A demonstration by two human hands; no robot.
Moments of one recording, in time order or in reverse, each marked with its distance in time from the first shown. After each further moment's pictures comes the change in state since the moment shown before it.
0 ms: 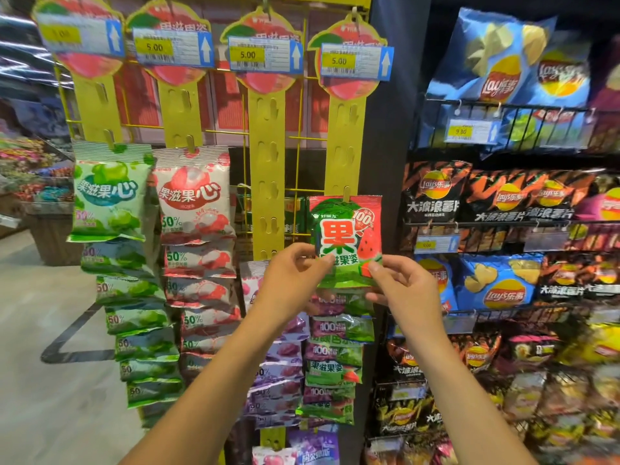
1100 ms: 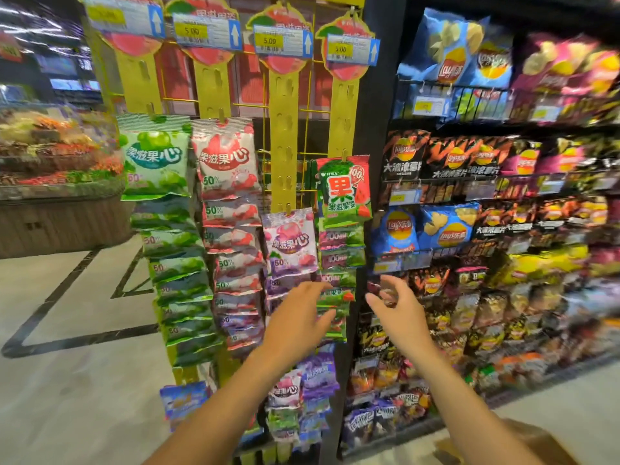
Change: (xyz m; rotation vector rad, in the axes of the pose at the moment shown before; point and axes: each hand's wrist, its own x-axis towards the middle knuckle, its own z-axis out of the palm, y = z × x) left_hand -0.118 -0.102 -0.034 0.756 -0.263 0.344; right_hand -0.156 0.026 -0.013 -0.599 0.033 0.178
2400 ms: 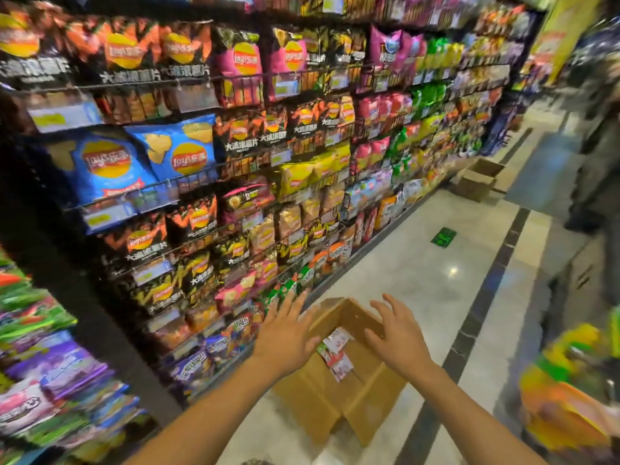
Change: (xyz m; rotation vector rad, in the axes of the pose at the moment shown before) left_hand -0.009 0.342 0.397 0.275 -0.546 0.470; right_hand -0.170 0.342 -0.409 -0.794 0.056 0.406
